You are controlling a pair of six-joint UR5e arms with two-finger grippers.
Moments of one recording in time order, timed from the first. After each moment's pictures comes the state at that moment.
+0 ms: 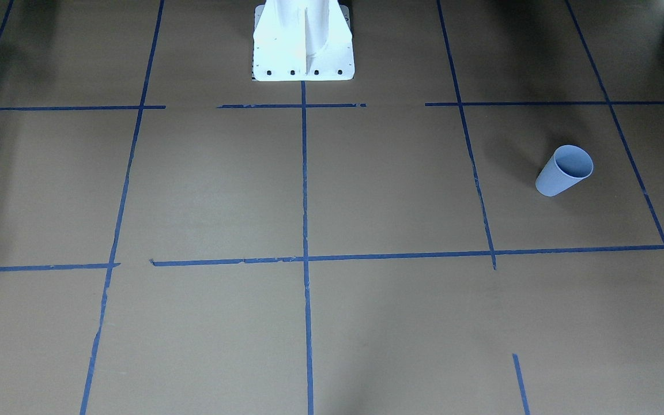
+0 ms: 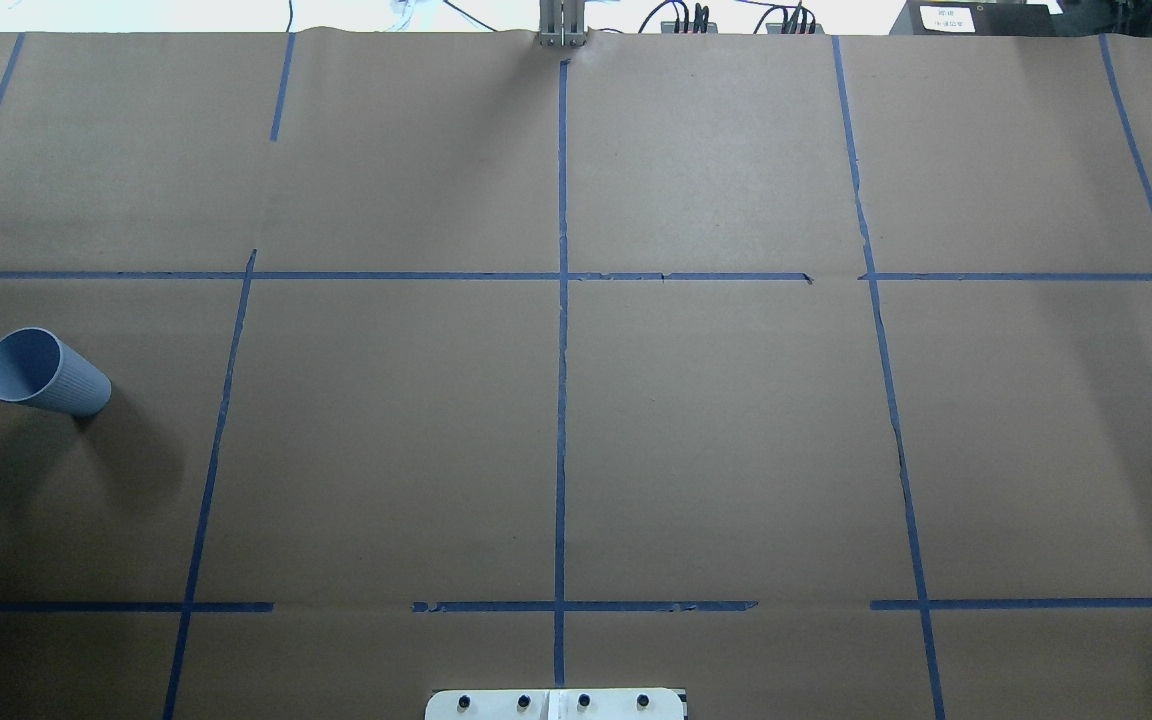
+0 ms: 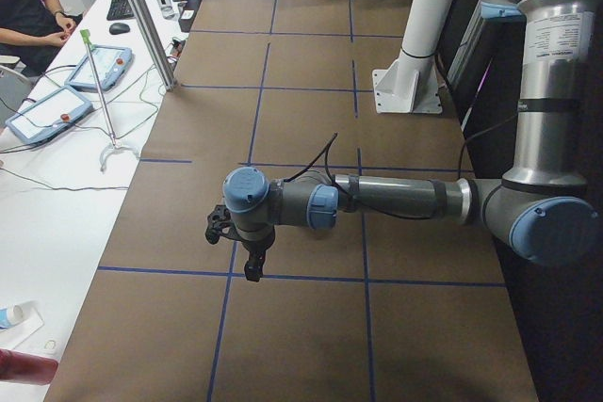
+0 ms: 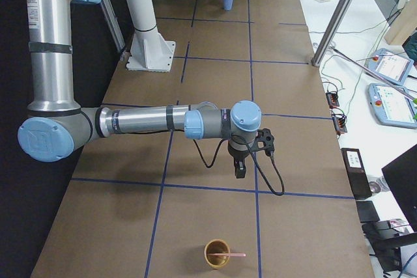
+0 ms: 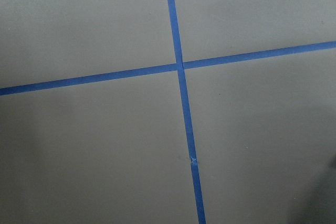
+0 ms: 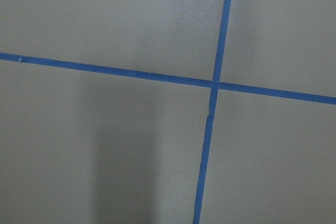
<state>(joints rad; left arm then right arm) -1.54 -1.54 -1.64 -1.59 -2.36 0.07 1.53 -1.59 1.71 -1.61 2.37 -0.04</state>
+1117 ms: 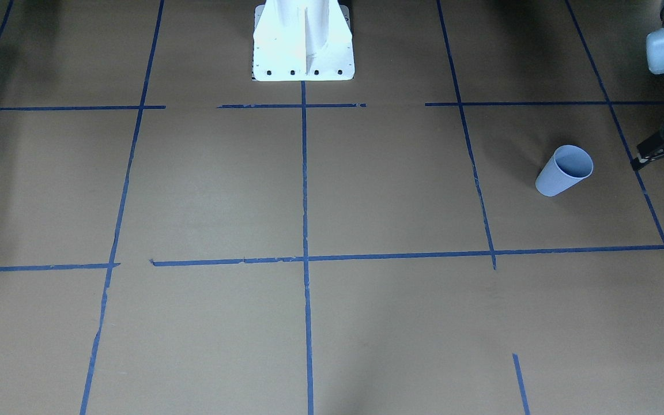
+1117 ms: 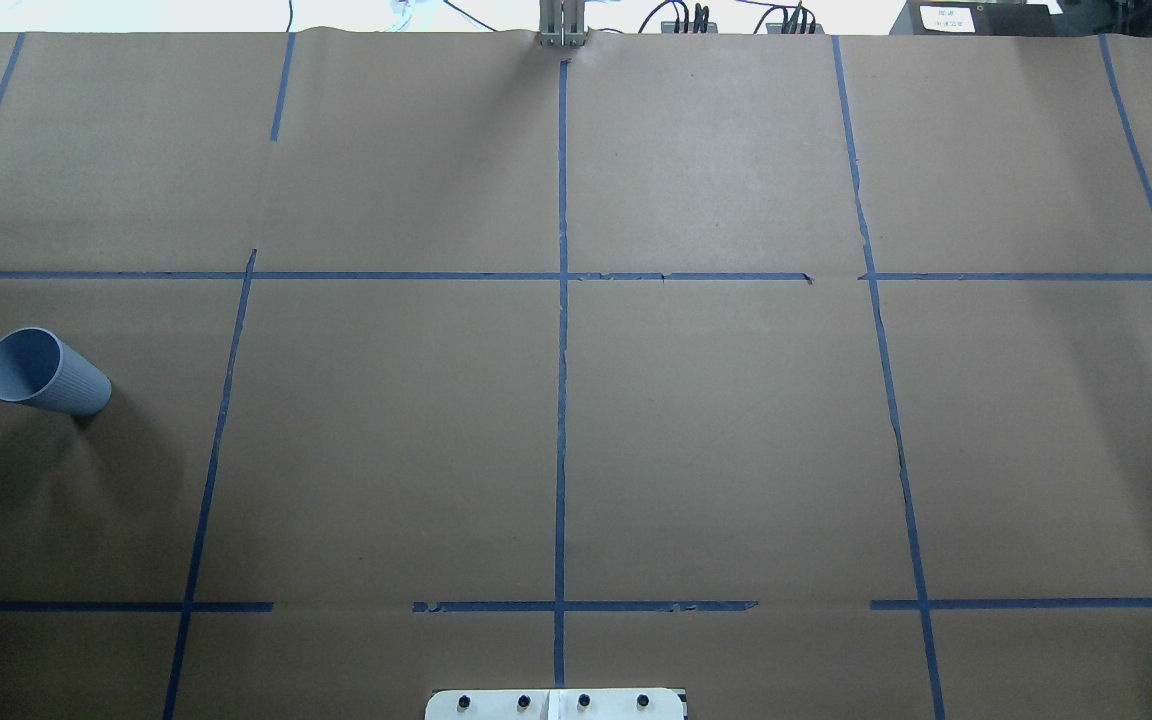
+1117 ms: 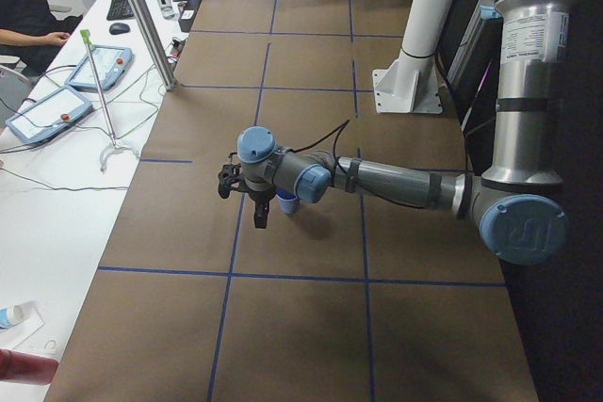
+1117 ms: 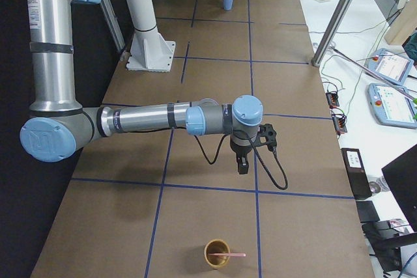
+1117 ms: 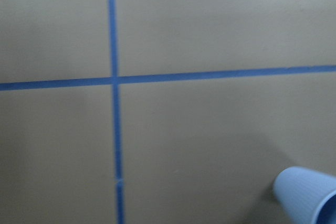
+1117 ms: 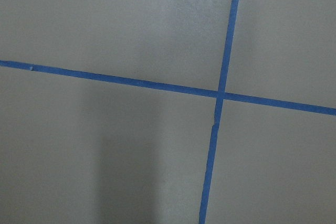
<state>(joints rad) -1.26 -1.55 -1.72 -1.87 -2.36 -0.50 1.53 -1.58 1.72 -1.61 2.37 -0.03</state>
